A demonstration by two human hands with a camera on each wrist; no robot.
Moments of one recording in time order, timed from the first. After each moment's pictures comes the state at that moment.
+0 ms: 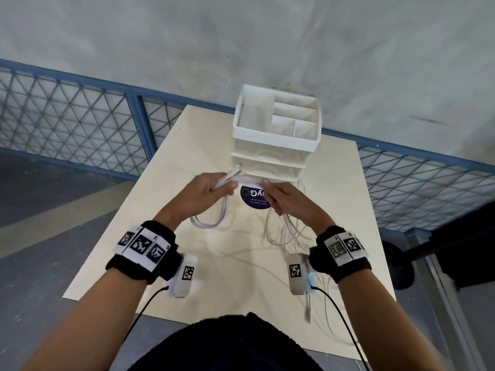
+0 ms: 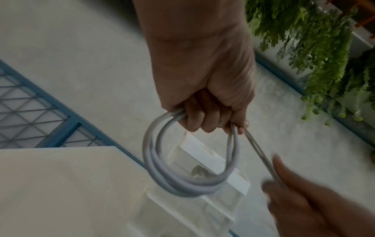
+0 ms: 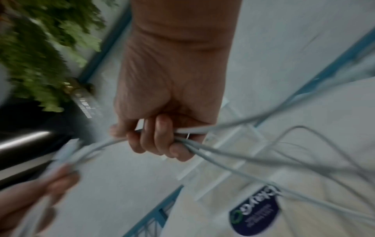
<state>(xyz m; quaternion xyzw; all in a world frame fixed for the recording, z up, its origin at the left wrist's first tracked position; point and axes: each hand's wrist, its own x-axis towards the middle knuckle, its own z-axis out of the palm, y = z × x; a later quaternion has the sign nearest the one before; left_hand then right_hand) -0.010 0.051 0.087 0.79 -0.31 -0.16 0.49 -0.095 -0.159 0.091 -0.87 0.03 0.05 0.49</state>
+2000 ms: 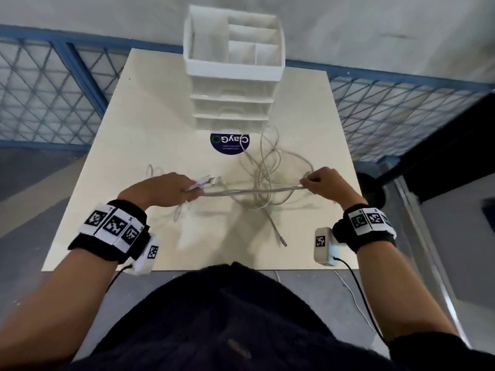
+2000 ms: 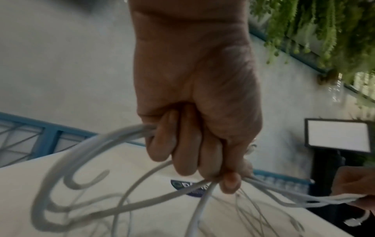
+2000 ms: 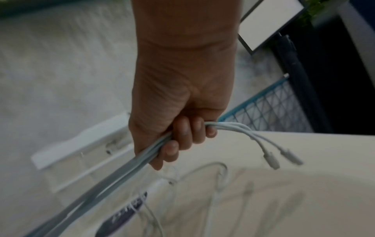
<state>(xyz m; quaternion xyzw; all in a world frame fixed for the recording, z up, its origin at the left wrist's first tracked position) -0.049 0.067 0.043 0.84 -0.40 -0.34 0.11 -0.223 -0.250 0.021 -0.91 0.30 0.09 0.28</state>
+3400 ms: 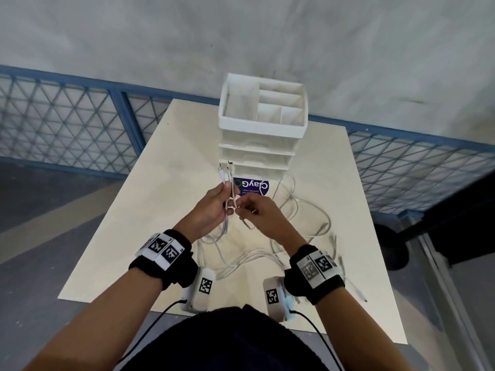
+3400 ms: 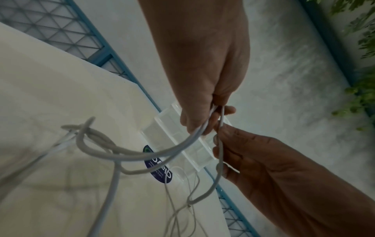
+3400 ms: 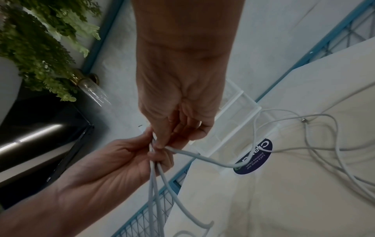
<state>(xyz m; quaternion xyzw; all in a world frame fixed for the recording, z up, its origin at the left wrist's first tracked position) -0.050 0.007 0.045 0.58 -0.10 -0.33 0.74 -0.121 -0.118 0.038 -0.82 0.09 -0.01 0.56</state>
